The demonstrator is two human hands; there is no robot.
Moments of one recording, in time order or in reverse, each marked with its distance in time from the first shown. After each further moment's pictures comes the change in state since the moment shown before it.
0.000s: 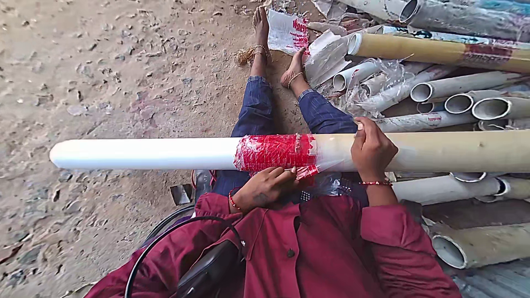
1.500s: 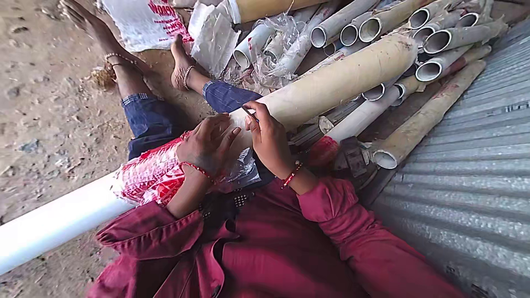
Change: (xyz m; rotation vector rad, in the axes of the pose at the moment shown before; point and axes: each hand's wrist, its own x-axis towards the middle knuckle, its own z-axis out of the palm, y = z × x) left_hand 0.120 -0.026 0.038 -0.295 -0.082 -0.610; right_hand -0.012 -0.031 -0.025 0.515 -0.068 0.330
